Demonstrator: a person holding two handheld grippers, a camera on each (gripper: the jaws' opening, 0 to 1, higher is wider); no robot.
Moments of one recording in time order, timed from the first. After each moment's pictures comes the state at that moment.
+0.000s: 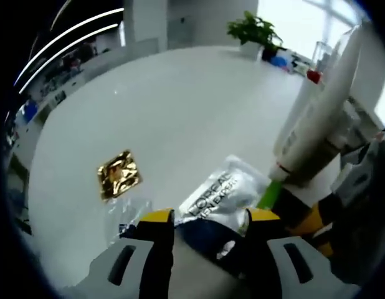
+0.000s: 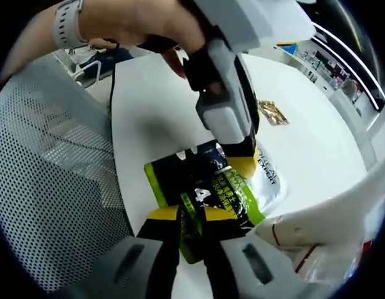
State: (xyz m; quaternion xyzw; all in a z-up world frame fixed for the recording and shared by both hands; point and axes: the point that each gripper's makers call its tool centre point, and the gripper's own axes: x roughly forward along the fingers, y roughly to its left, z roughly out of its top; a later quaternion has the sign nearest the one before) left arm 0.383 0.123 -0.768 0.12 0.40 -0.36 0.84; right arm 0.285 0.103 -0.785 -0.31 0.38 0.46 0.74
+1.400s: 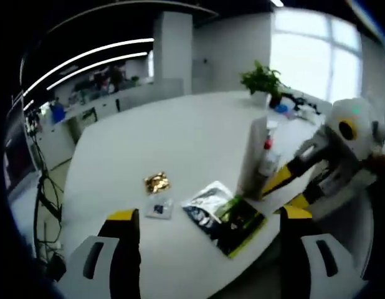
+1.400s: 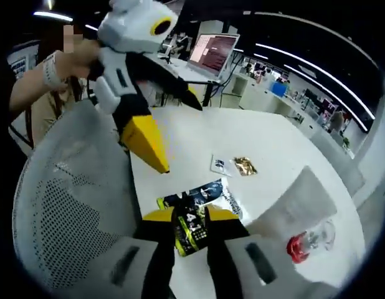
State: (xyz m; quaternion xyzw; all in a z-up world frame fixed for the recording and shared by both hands) left arm 0.300 0.171 -0.646 0.08 0.28 -0.30 0.91; right arm 0.267 0.089 -0.656 -0.27 0.20 0.48 0.81
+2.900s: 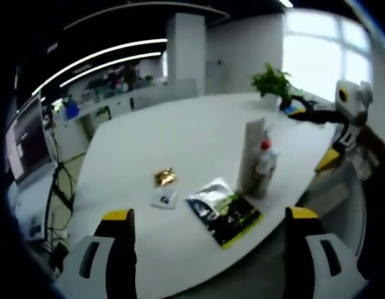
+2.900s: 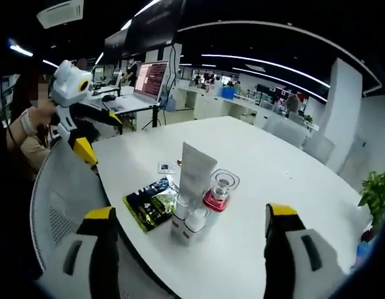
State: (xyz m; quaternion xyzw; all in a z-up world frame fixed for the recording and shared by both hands) left arm 0.280 0.189 -0.636 0.07 0.28 -0.26 0.92; right arm 0.289 -0.020 -0.615 -0.18 0.20 0.36 0.89
